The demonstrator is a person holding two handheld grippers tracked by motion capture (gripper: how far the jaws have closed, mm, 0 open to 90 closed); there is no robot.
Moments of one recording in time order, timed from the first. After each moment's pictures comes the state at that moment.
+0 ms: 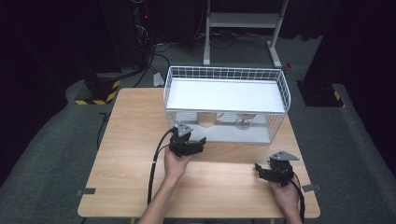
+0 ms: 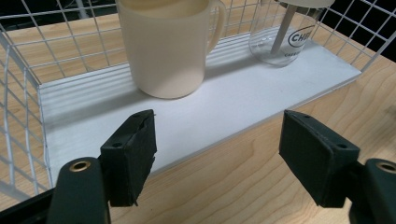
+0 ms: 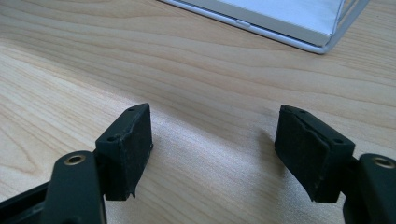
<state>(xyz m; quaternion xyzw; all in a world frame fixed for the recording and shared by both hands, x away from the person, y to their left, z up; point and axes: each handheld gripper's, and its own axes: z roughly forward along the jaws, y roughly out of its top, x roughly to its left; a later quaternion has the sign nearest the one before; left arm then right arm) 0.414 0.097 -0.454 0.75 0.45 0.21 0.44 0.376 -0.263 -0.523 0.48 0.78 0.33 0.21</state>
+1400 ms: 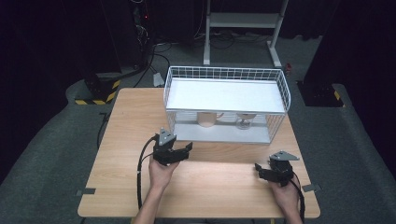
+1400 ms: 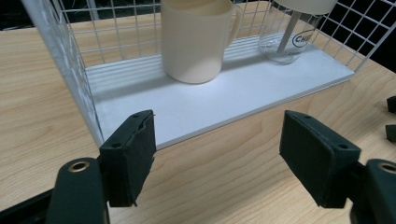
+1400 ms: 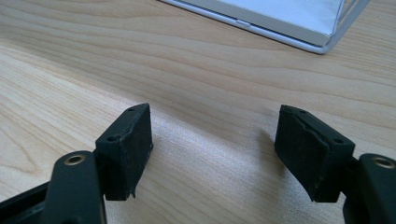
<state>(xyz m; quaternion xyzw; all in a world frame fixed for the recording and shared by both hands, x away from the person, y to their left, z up) 0.379 0.140 -0.446 0.73 0.47 0.22 0.45 0.376 -0.263 -0.523 0.48 0.78 0.33 0.21</state>
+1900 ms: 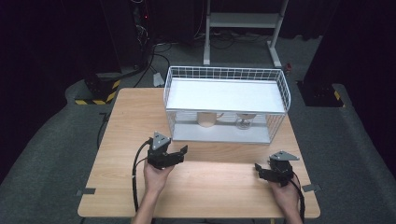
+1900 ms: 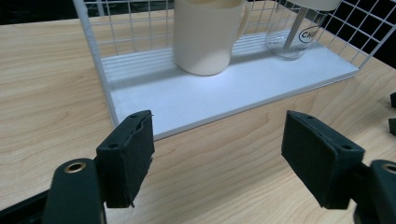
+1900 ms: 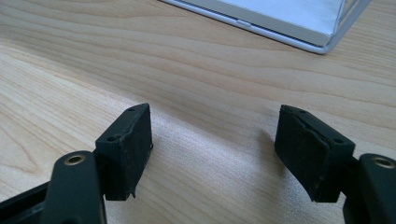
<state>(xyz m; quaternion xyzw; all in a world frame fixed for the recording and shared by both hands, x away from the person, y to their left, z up) 0.365 0.155 -0.448 0.72 0.48 0.22 0.45 0.376 -0.263 -0.523 0.48 0.78 0.33 0.21</state>
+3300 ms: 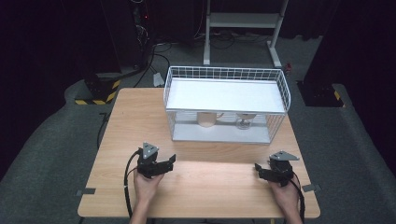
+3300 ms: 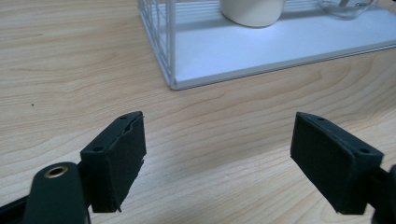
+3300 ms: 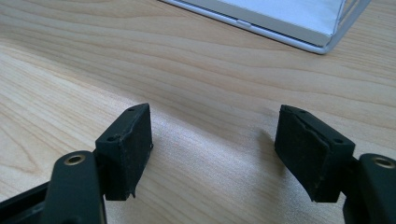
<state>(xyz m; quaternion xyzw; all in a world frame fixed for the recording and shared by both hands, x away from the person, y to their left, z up) 0.354 0.188 -0.487 0.71 0.52 0.23 0.41 0.376 -0.263 -0.523 0.48 0.78 0.33 0.21</state>
